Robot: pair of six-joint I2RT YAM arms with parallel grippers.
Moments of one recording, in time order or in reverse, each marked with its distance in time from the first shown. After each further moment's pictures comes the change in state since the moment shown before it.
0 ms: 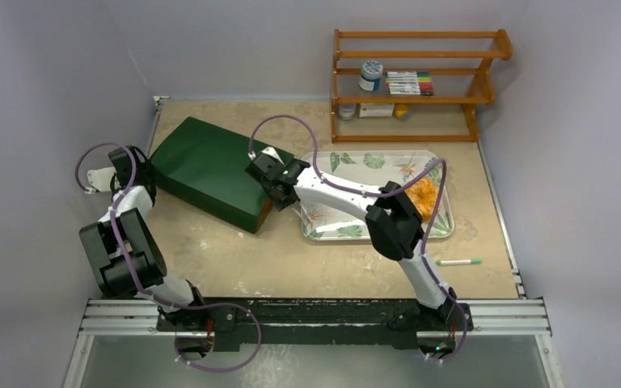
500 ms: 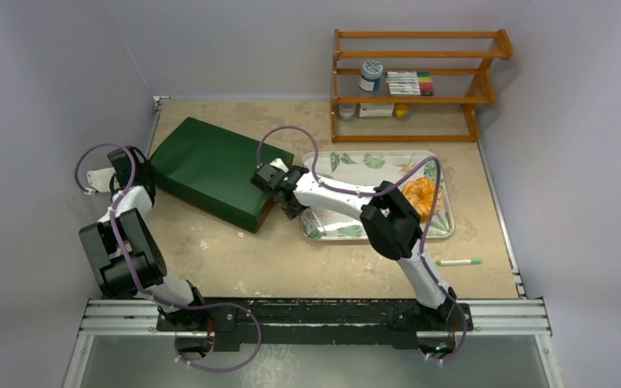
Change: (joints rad) left arm 0.005 0.000 0.000 -0.007 0.006 -0.001; right arm 0.001 0.023 -0.081 -0.072 0.072 0.005
